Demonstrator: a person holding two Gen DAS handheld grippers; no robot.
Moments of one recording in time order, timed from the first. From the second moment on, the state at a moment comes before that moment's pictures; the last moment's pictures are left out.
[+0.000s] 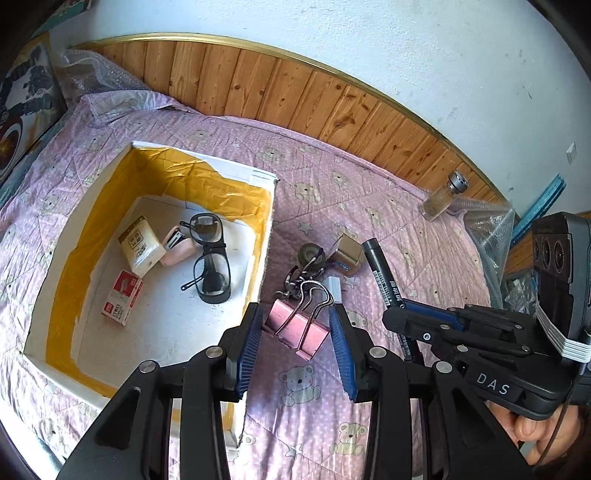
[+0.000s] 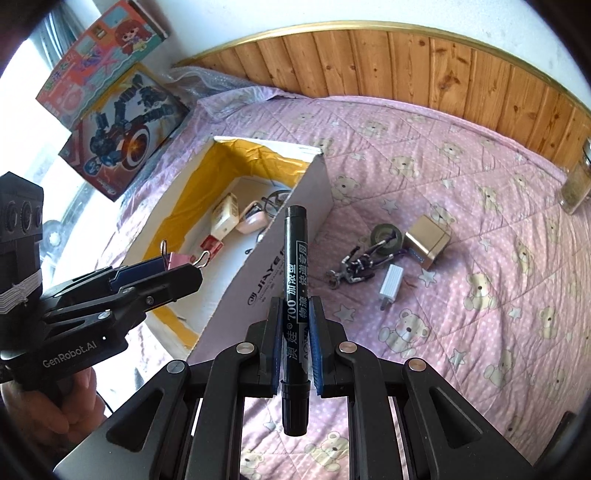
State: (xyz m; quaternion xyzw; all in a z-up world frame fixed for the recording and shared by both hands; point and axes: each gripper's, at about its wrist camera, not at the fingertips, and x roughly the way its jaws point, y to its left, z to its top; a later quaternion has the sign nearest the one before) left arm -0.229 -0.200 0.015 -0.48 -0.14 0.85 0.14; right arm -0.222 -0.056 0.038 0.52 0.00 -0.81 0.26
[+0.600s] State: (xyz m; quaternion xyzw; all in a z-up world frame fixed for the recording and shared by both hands) left arm -0.212 -0.269 0.008 -0.47 -0.20 0.86 0.07; right arm -0.229 -0.131 0.049 0.52 0.02 -0.78 0.34
